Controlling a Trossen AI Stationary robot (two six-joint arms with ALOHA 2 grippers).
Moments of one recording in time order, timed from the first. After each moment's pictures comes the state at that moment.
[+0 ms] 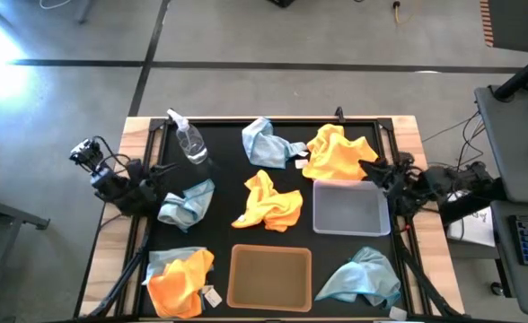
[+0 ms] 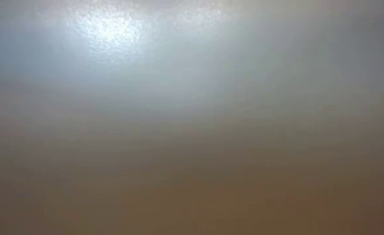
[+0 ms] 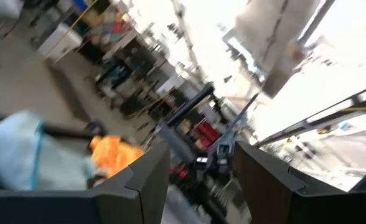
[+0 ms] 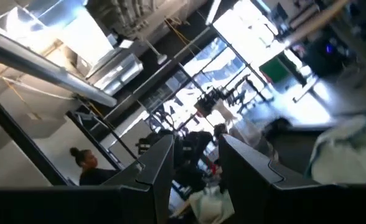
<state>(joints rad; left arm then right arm) -0.74 0.09 0.04 0.81 -1.17 -0.16 0.29 0.05 0.18 0.24 0.60 0.53</state>
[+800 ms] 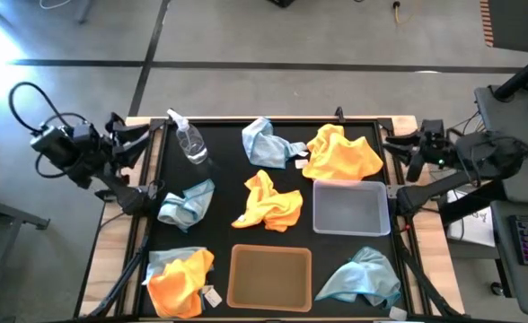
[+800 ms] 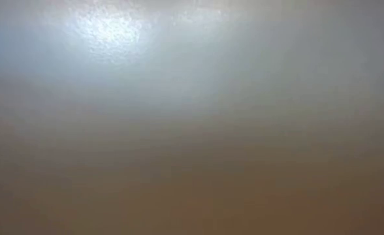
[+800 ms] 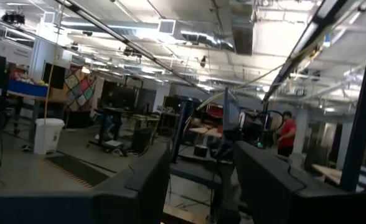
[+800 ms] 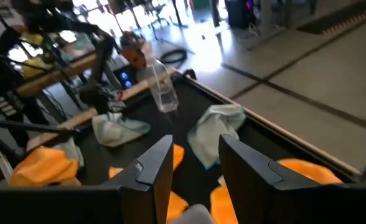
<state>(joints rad) -0.73 0.48 0.91 0.18 -1.01 0.31 0.29 0.55 1.18 -1.02 0.66 0.54</state>
